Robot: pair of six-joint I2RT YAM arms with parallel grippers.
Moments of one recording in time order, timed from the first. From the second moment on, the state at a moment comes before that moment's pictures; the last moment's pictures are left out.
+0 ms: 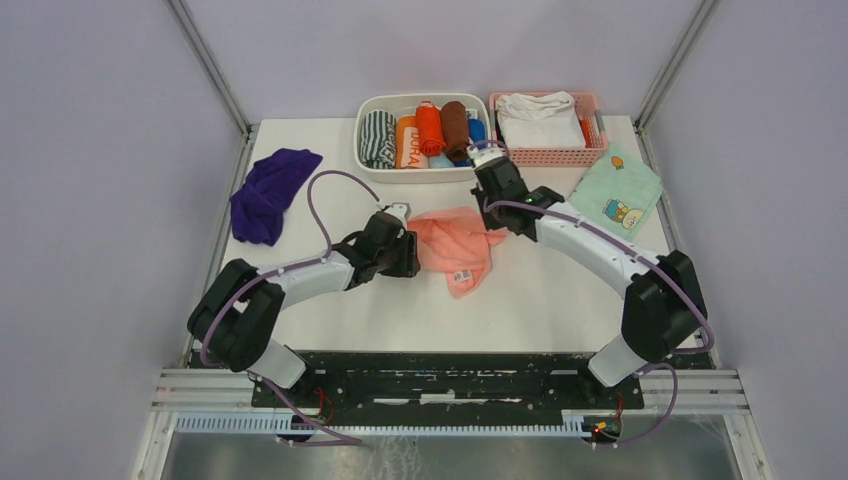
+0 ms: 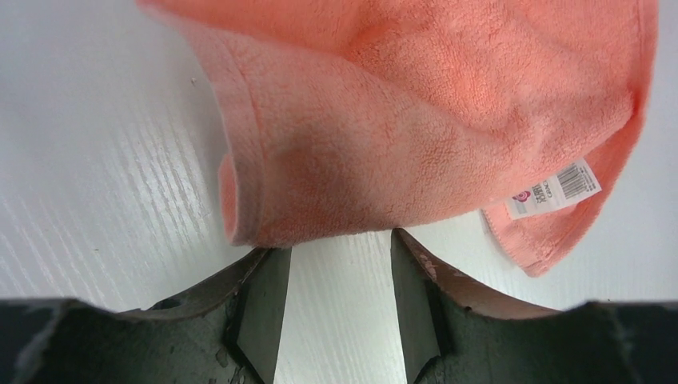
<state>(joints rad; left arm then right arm) -0.64 1.52 0.74 -0.05 -0.02 -0.44 0.65 1.61 1.23 -0.51 0.30 0.11</state>
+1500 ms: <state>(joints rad) -0.55 1.70 0.84 0.18 0.04 -0.50 0.31 1.31 1.08 -0.52 0.06 0.28</state>
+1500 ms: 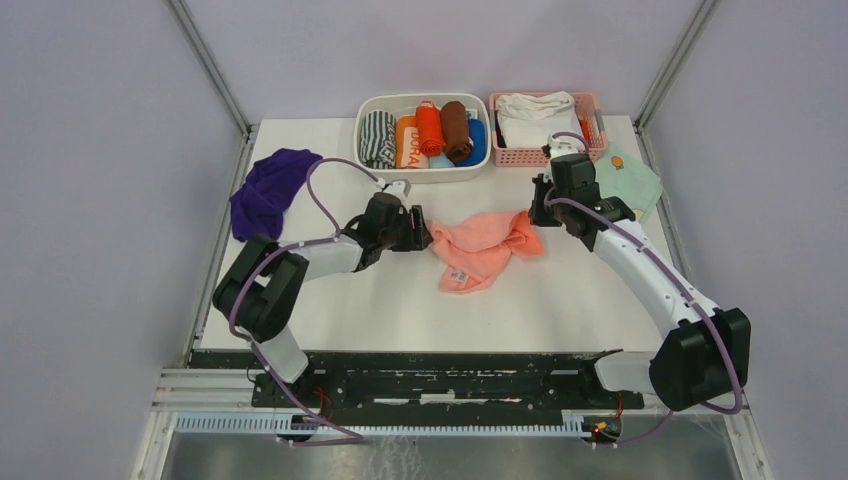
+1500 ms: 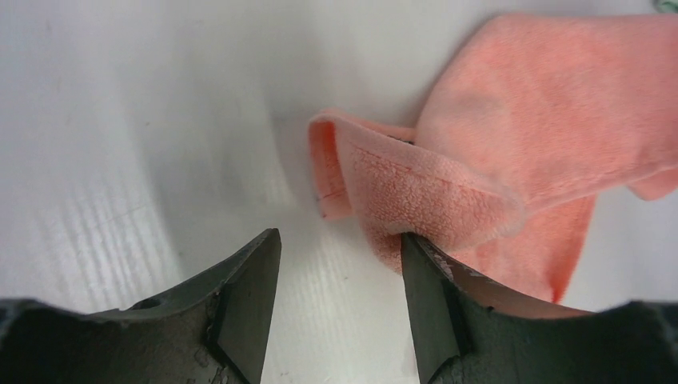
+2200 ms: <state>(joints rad) -0.53 1.63 0.91 0.20 0.08 -0.51 0.31 1.23 1.10 -0.54 0.13 0.25</state>
